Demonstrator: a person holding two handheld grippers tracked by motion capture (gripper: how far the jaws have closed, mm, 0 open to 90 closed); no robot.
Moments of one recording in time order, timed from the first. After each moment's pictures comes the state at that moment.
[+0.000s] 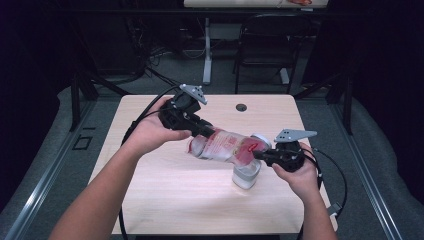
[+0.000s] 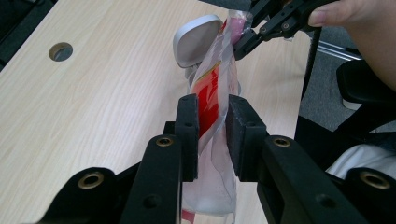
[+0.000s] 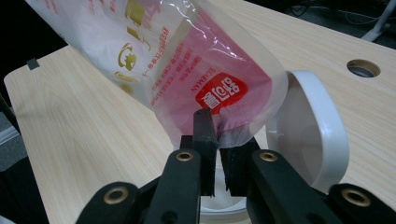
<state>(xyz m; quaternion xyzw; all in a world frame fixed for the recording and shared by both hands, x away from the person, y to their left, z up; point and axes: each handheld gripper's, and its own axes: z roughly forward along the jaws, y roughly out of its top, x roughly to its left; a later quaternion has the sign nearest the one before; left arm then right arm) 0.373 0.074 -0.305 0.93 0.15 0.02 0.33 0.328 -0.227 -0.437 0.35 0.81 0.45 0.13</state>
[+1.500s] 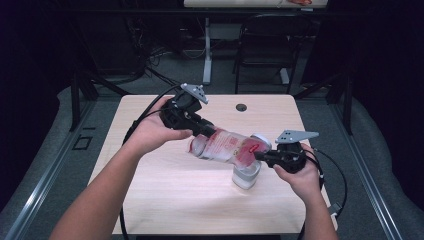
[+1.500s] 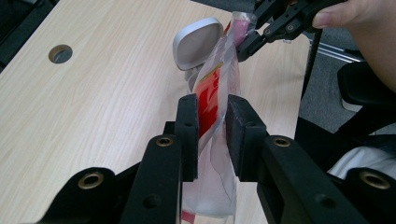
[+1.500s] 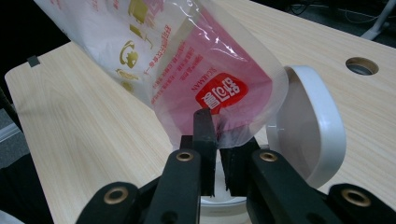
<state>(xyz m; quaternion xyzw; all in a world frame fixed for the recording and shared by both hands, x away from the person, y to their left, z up) 0.373 0.072 -0.304 0.93 0.15 0.03 0.34 0.324 -0.230 -0.436 0.35 0.81 0.45 0.13</state>
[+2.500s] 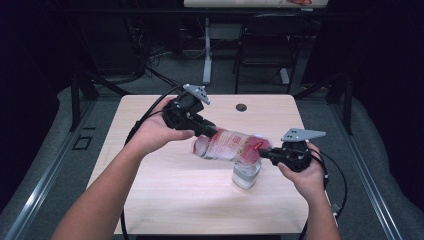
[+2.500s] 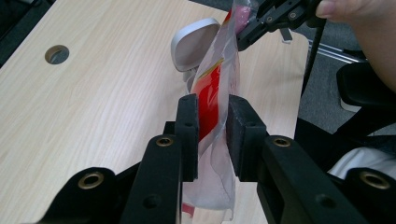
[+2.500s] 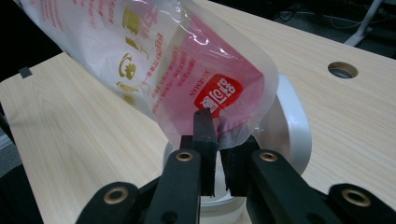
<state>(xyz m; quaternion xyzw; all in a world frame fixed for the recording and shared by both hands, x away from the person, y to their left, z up) 0.375 0.067 -0.307 0.93 0.15 0.02 0.34 0.322 -0.240 -0.430 0.36 0.80 0.46 0.14</state>
